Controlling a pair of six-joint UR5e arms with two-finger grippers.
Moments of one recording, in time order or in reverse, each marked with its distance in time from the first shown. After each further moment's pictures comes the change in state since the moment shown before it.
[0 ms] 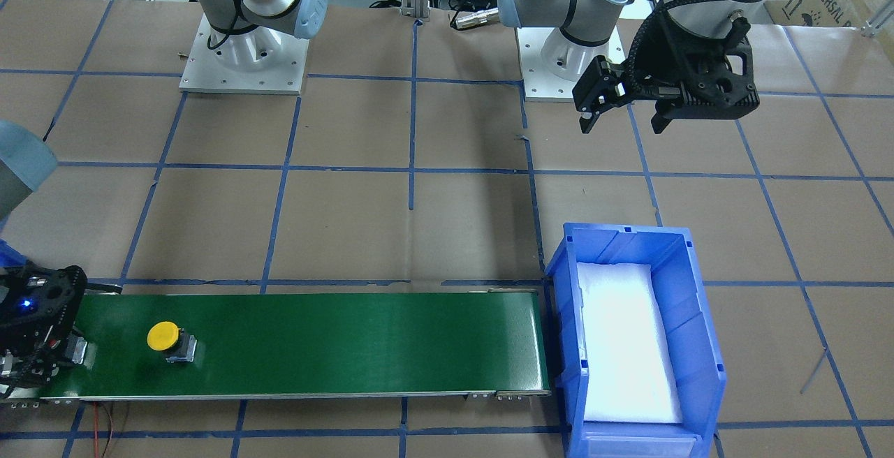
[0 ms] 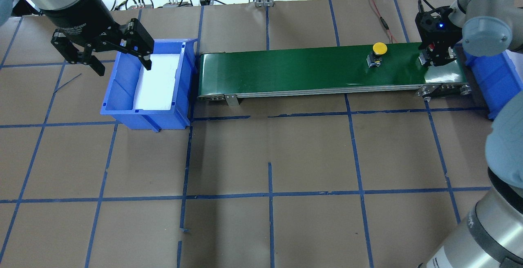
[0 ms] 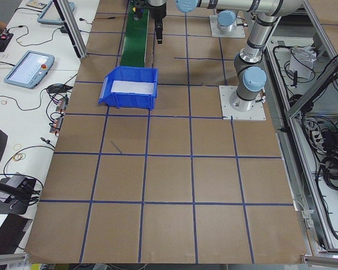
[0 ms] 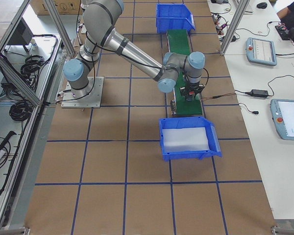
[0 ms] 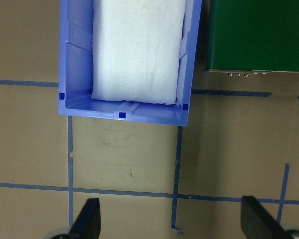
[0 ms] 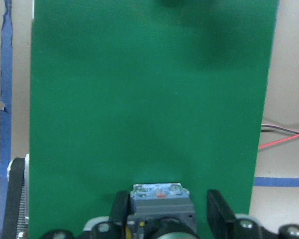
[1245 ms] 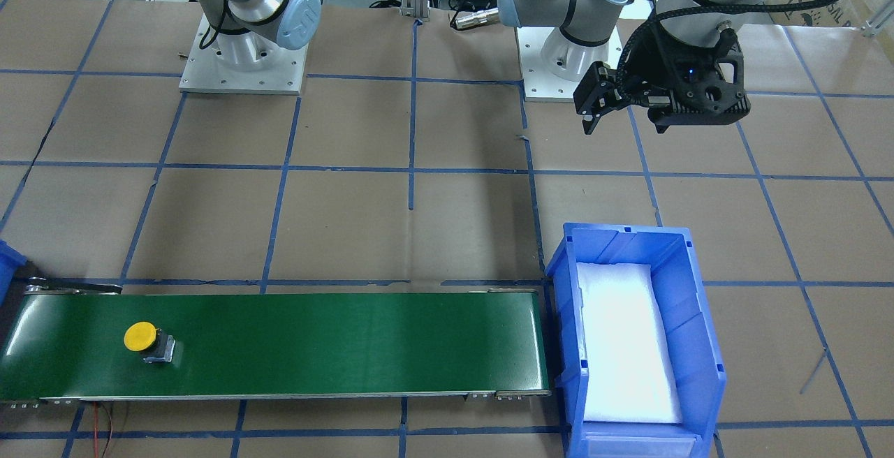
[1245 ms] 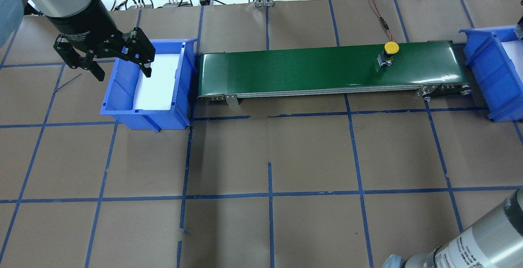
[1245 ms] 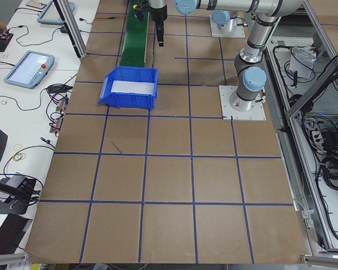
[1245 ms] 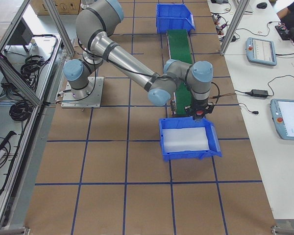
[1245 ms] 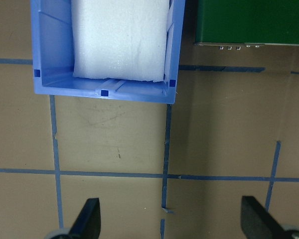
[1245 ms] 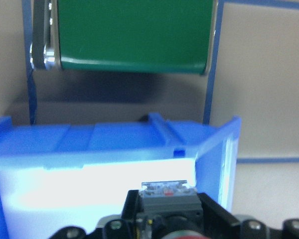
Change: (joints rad) left arm -0.006 0.000 -0.021 0.023 0.067 0.012; right arm -0.293 0.010 -0.234 0.130 -0.033 -0.236
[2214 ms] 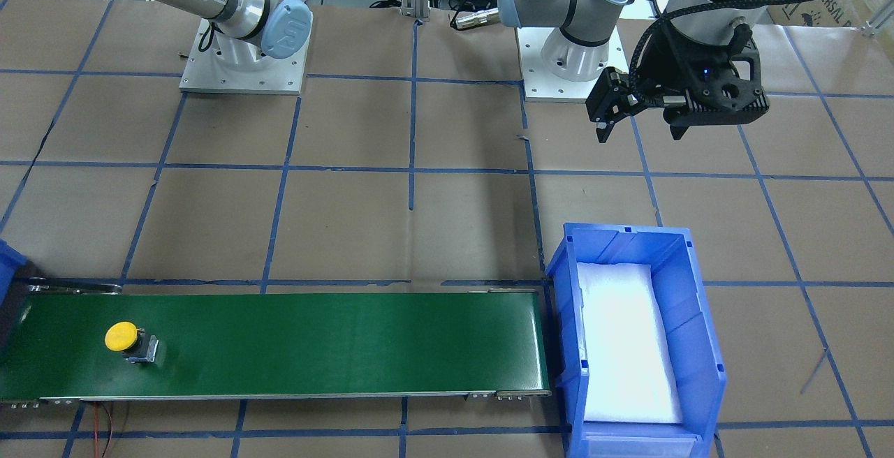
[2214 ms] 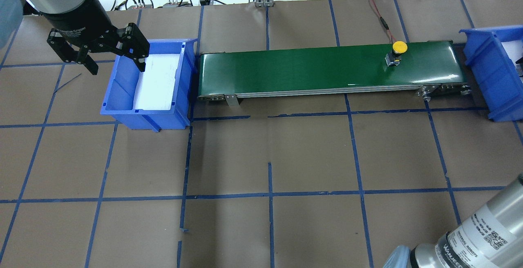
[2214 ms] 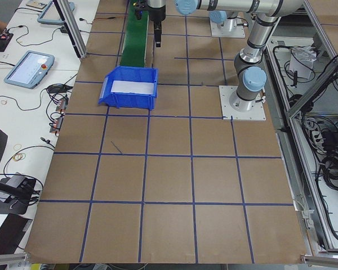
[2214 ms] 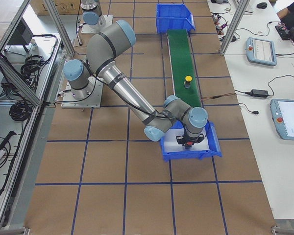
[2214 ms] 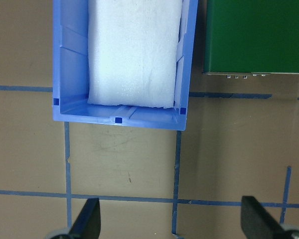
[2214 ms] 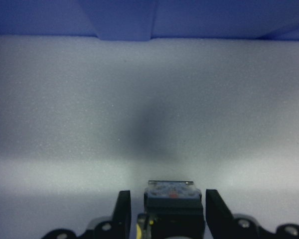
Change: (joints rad) left arm 0.005 0.002 -0.001 0.033 0.036 0.001; right arm -0.085 0.178 -0.018 -0.008 0.014 -0.117
